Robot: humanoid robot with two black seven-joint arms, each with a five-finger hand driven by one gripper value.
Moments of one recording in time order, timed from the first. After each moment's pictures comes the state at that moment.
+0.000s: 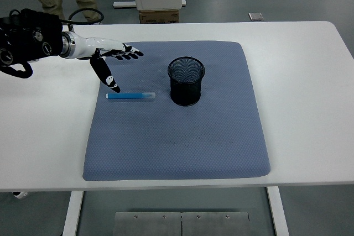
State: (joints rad) left arm -1.63 0.38 0.77 -0.93 0.38 -0.24 -0.32; right arm 0.03 0.00 0.28 0.21 -0.02 0.06 0.25
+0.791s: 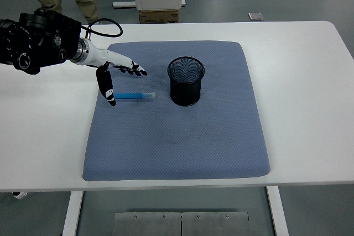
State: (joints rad) left arm -1.72 0.27 0.95 -0.96 0.49 -0.26 -0.31; right arm 0.03 0.00 0.28 0.21 -0.02 0.06 0.25
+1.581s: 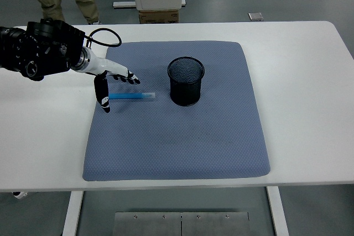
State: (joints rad) left arm -1.70 0.24 0.99 -0.96 0.49 -0.25 -0.23; right arm 0.03 0.00 0.28 0.21 -0.02 0.06 0.25
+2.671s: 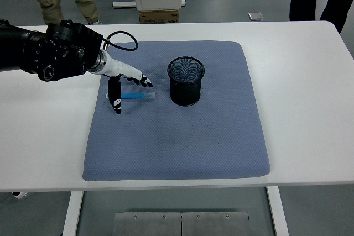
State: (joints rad) left arm -1.69 0.17 0.96 -0.94 0.54 -0.25 -0.23; right arm 0.03 0.00 0.28 0.21 -0.02 0.06 0.25
